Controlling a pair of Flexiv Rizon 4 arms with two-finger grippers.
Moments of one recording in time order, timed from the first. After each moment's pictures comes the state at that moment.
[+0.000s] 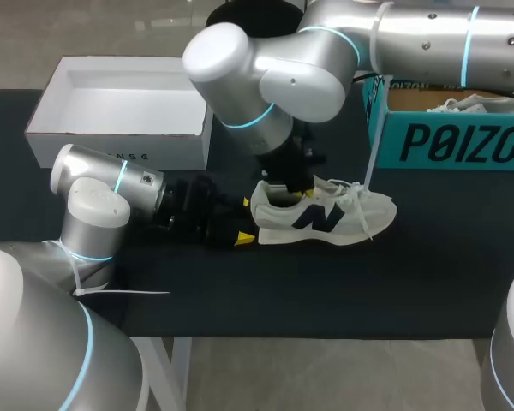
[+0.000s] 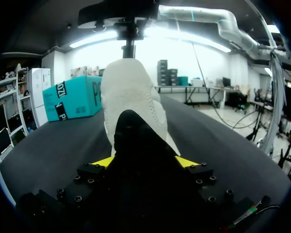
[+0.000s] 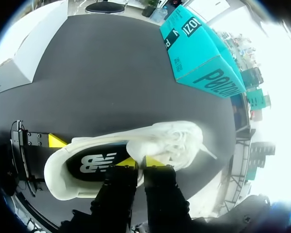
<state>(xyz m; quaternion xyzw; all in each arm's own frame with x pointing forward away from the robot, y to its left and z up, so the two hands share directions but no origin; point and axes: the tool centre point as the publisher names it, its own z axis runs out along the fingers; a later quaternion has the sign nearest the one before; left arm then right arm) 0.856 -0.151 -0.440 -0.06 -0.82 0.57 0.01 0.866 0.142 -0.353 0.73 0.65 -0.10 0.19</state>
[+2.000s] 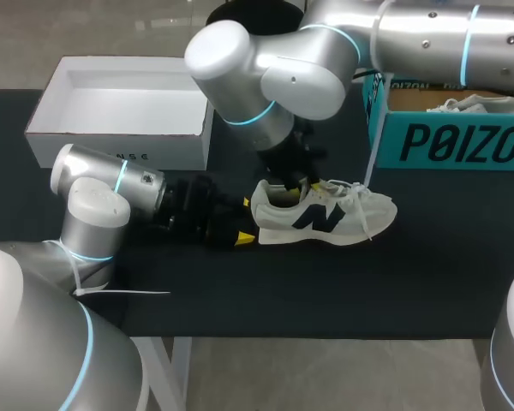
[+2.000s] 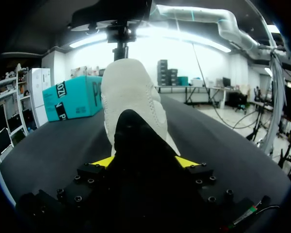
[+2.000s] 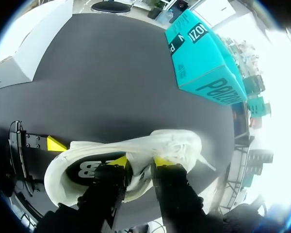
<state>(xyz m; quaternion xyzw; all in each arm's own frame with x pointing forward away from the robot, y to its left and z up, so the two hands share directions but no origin) 0.856 -0.151 -0.440 -0.06 -0.82 0.57 0.01 0.878 0.139 -0.354 0.71 0.67 -0.10 0.20</state>
